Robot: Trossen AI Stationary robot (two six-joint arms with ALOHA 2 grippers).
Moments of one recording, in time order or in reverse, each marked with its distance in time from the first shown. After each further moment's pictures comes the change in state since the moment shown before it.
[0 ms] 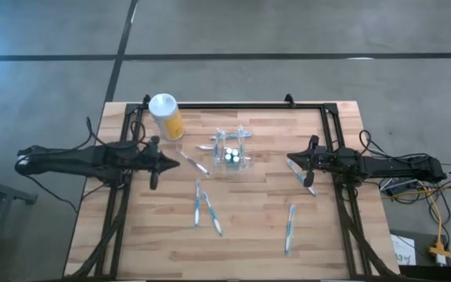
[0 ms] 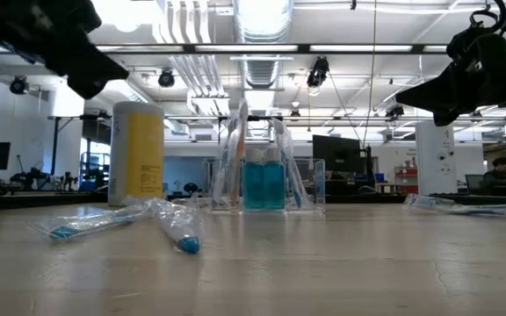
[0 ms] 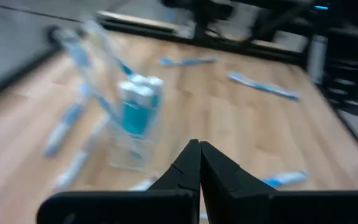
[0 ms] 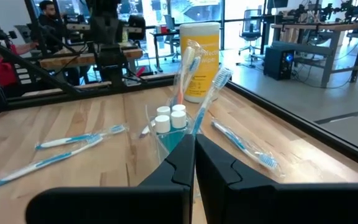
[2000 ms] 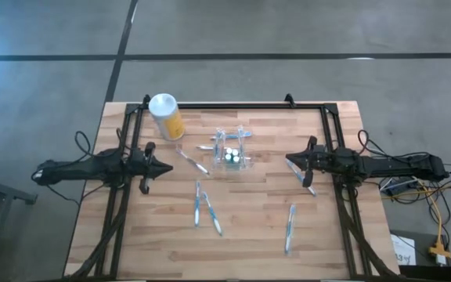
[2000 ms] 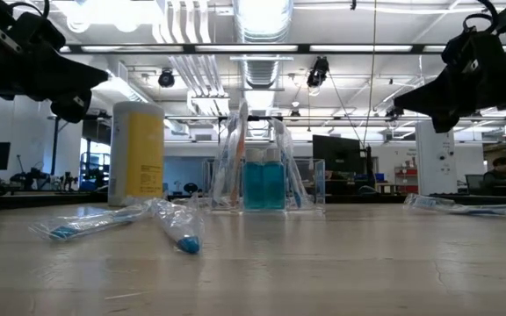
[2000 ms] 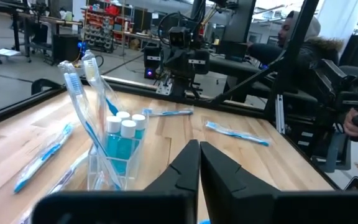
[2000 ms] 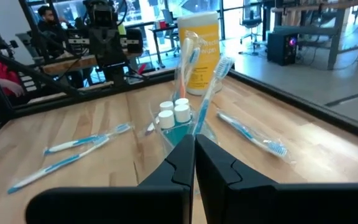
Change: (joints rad) left arm 0.001 -0.439 -0.351 0.148 0.044 -0.027; right arm 0.000 0.061 0.000 0.033 -0.002 0.099
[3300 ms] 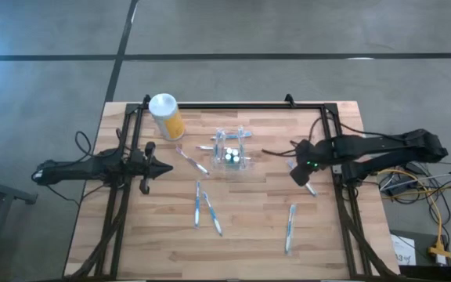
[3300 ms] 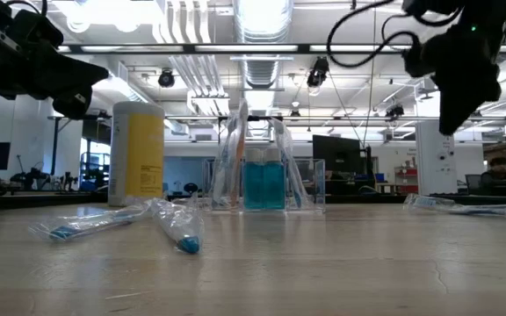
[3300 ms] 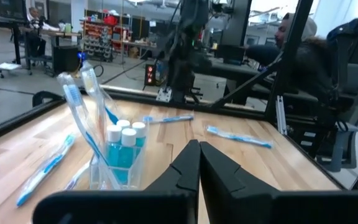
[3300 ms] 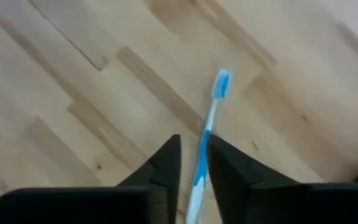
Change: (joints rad) left arm 0.000 0.001 -0.009 0.059 0.003 0.049; right arm 0.064 0.716 0.793 -1.270 -0.031 0.615
